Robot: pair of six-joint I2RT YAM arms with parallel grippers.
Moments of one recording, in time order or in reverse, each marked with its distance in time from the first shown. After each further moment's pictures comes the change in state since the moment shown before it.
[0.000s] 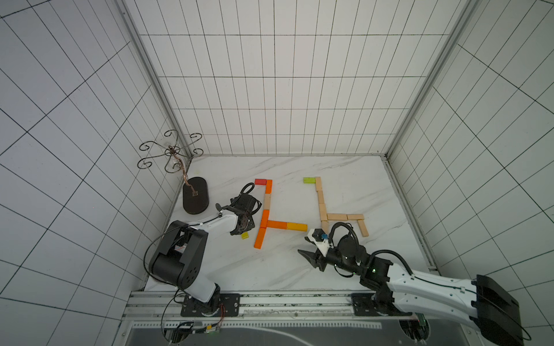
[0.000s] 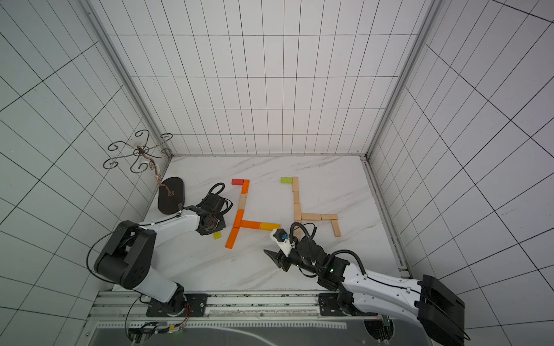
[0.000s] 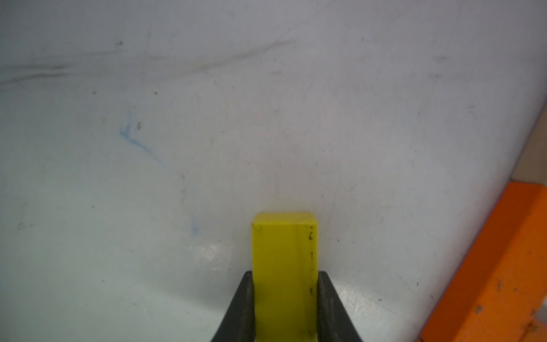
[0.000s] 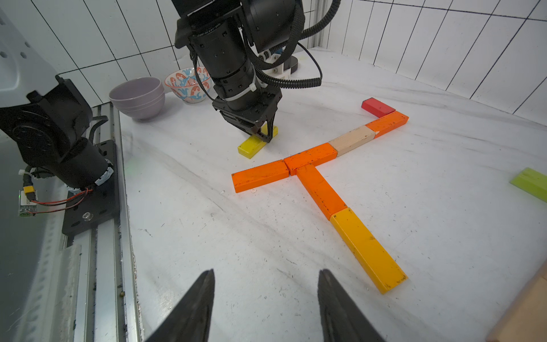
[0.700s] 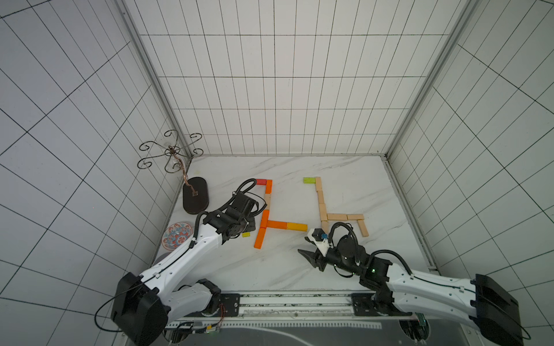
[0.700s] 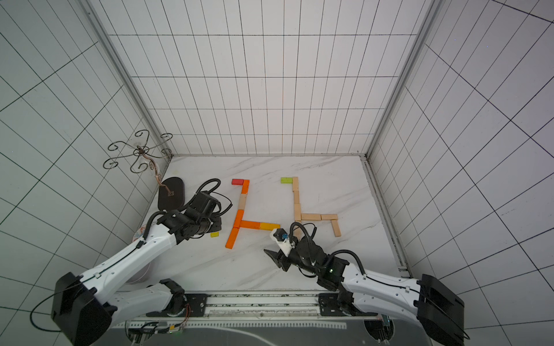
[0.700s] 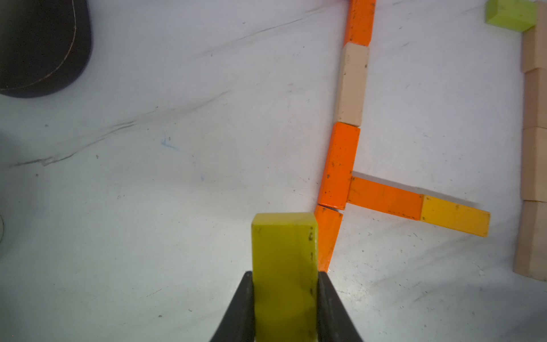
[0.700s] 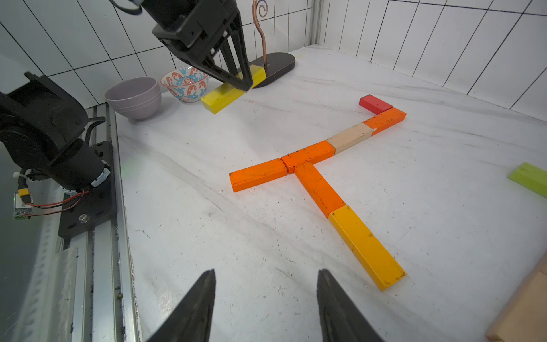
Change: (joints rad) left arm -0.174 -0.426 0.119 -0.331 0.000 0.092; right arm 0.007 0.005 0.000 0.001 0.026 0.016
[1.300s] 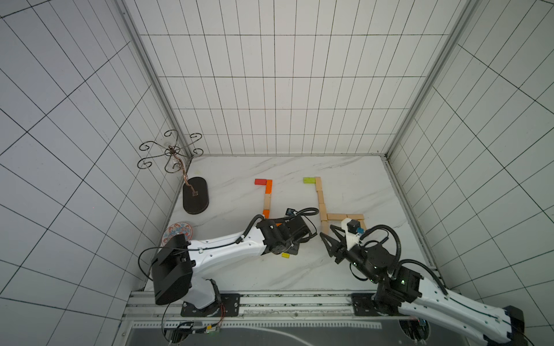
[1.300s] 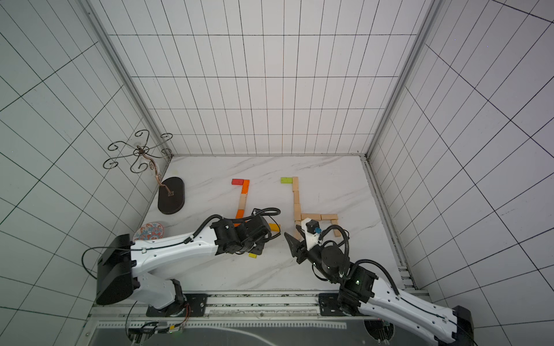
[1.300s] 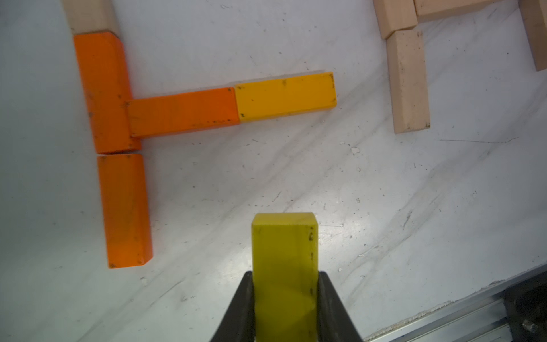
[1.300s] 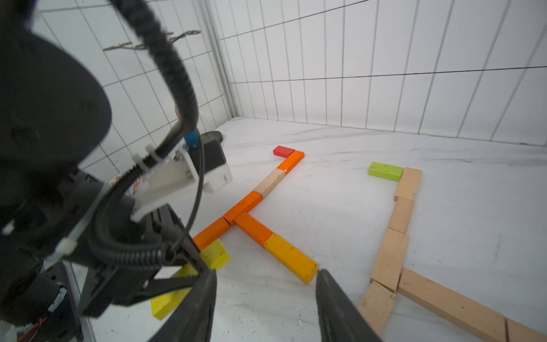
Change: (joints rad) left arm -0.547 0.390 0.182 0.066 -0.007 -0.190; right arm 0.012 -0.510 0.000 -0.325 0.403 0.240
